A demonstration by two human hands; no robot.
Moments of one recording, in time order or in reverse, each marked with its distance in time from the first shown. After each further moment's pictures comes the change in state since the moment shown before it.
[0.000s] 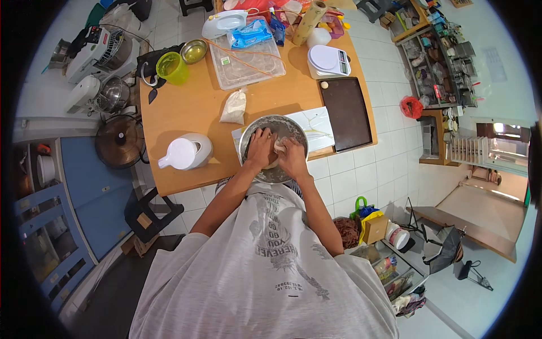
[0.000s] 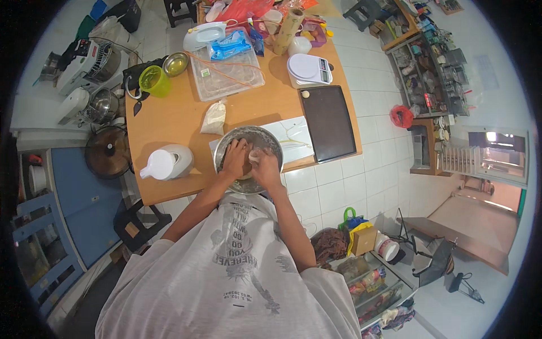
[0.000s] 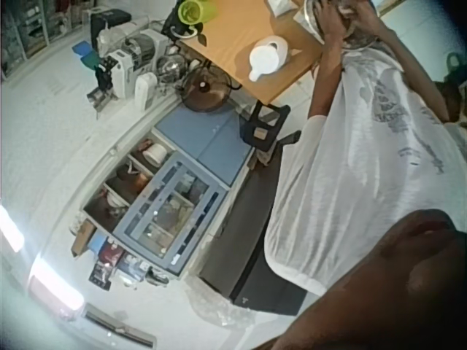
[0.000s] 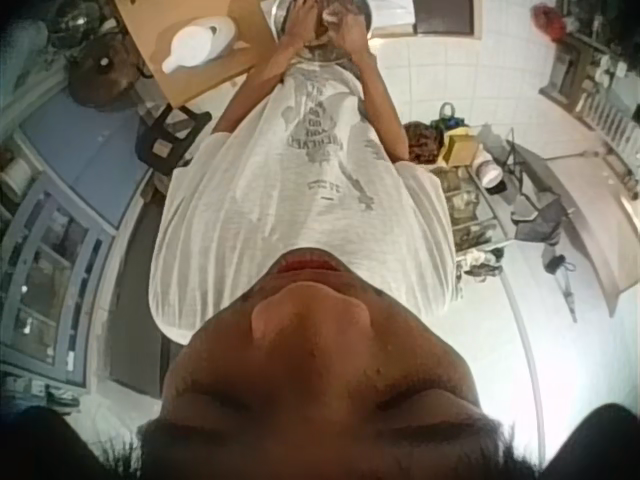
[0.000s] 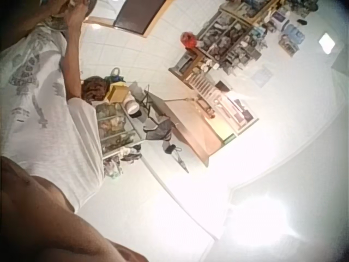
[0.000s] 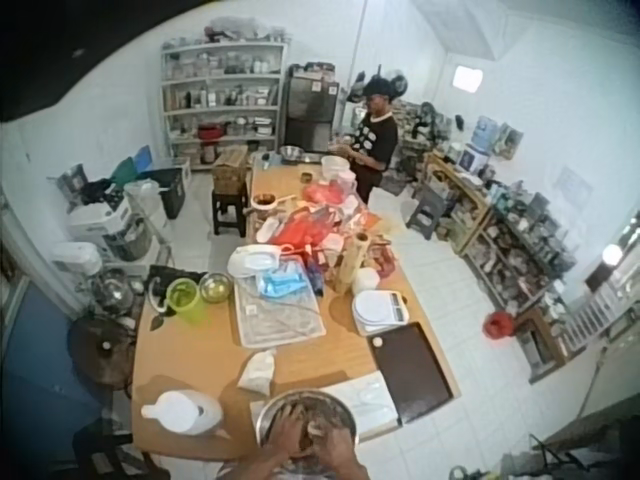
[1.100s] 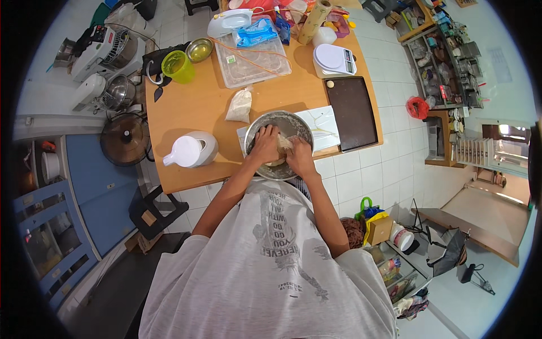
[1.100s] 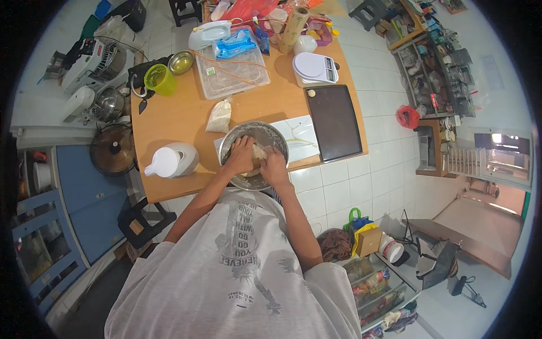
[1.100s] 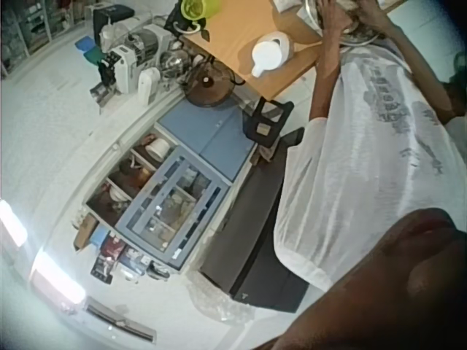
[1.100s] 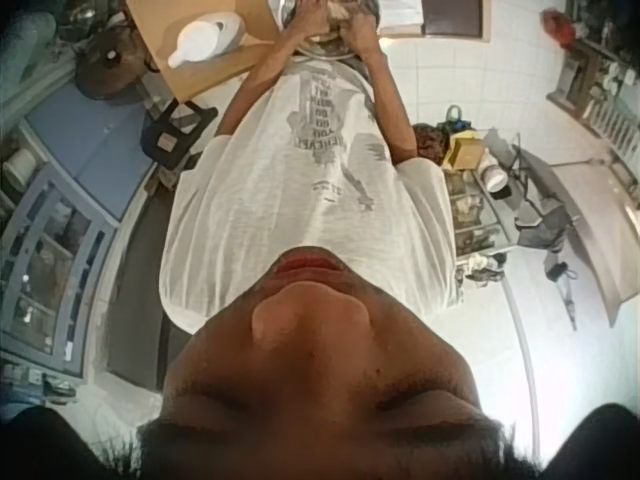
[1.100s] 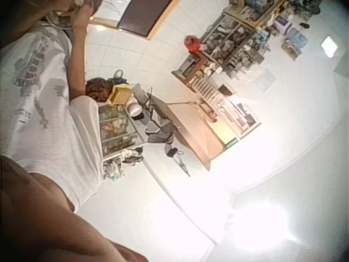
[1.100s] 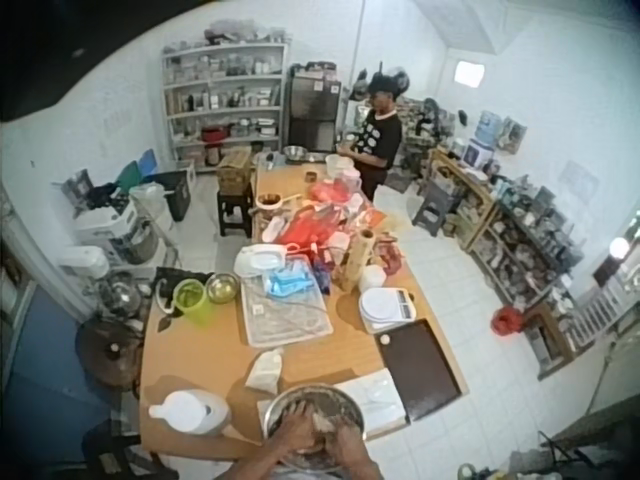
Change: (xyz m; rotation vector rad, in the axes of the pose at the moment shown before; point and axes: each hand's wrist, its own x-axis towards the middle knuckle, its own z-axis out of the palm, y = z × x) left_hand 0.011 -0.007 -0.004 -0.086 -0.087 -0.086; right_hand -0.002 0.024 0.002 0.014 -0.053 0.056
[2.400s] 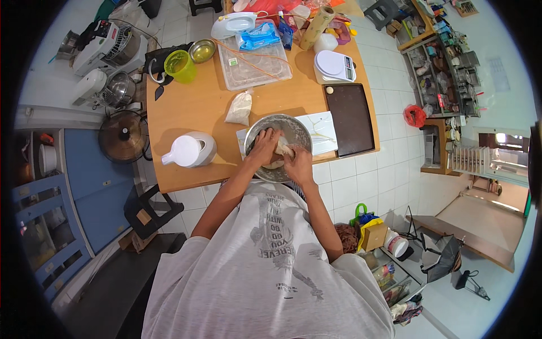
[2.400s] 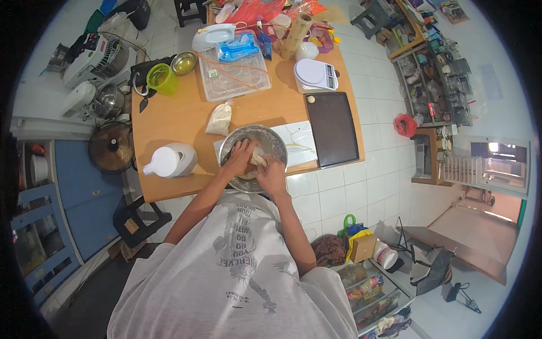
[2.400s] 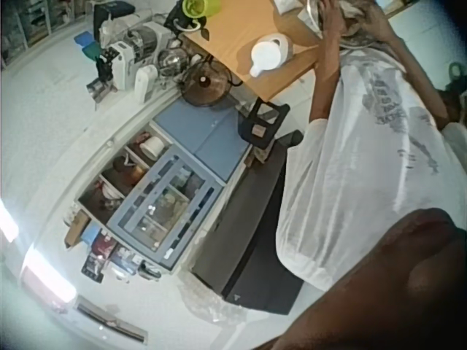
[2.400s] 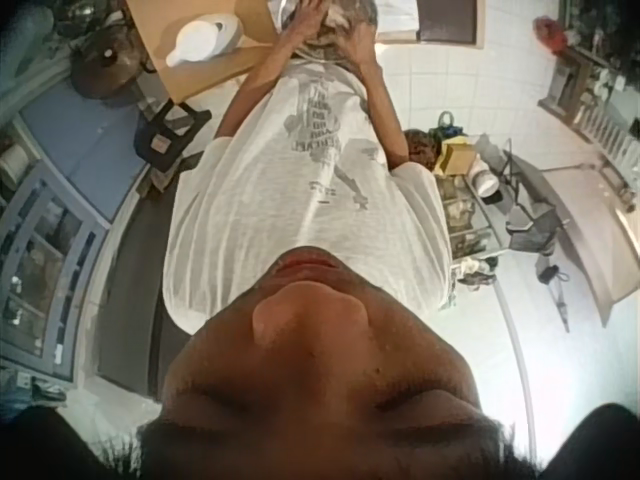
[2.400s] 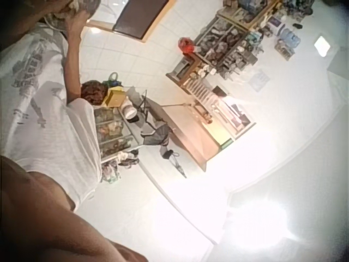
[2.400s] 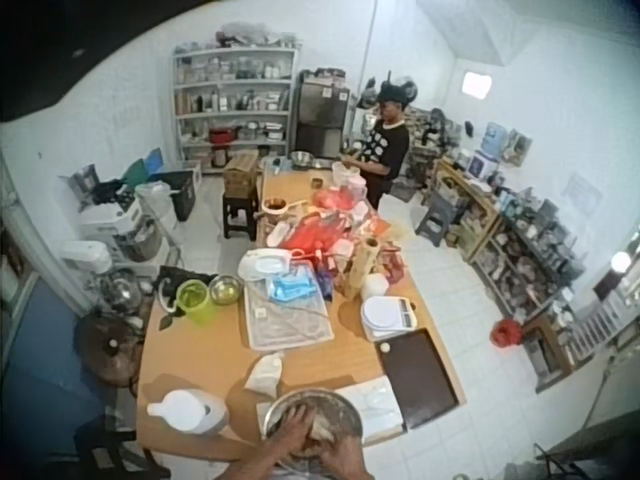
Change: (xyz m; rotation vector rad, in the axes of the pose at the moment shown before) left_hand -0.004 -0.006 -0.001 -0.056 -0.017 0.092; right_hand -0.014 -0.028 -0.013 -0.002 0.097 -0.023
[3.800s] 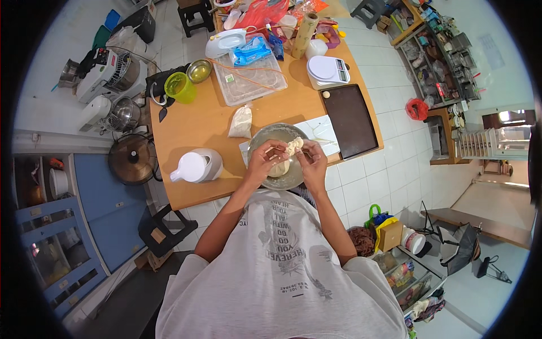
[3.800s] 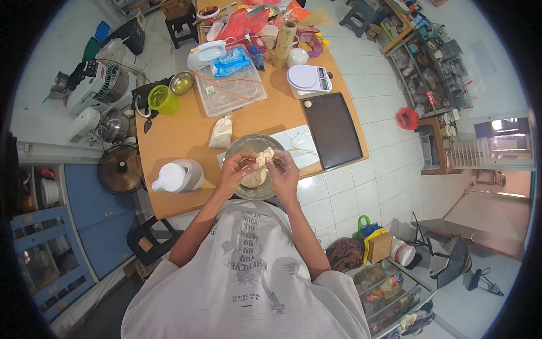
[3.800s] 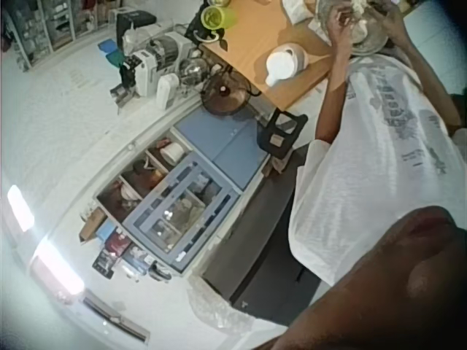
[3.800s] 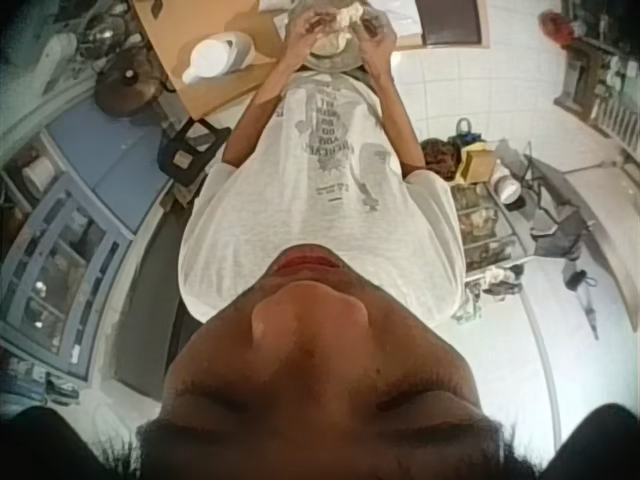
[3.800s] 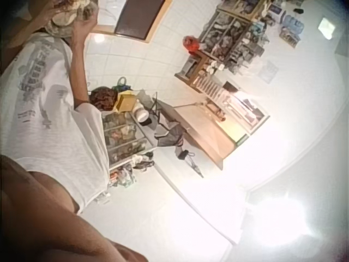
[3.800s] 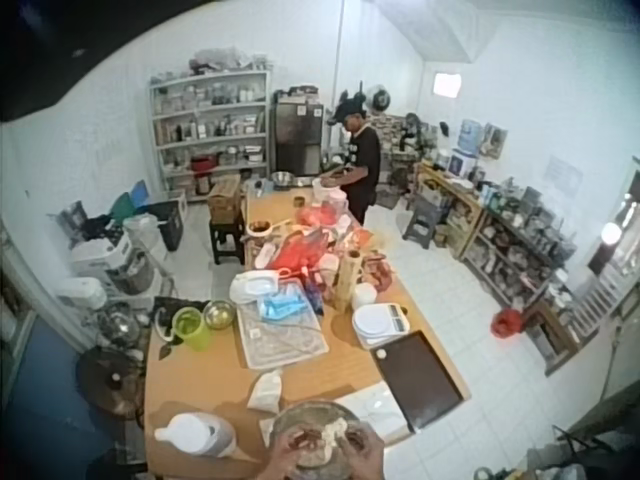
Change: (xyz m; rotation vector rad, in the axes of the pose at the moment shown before) left_hand -0.033 0.066 -0.065 -1.286 0.094 -0.069; right_hand -0.002 -0.035 -0.032 0.935 0.231 0.204
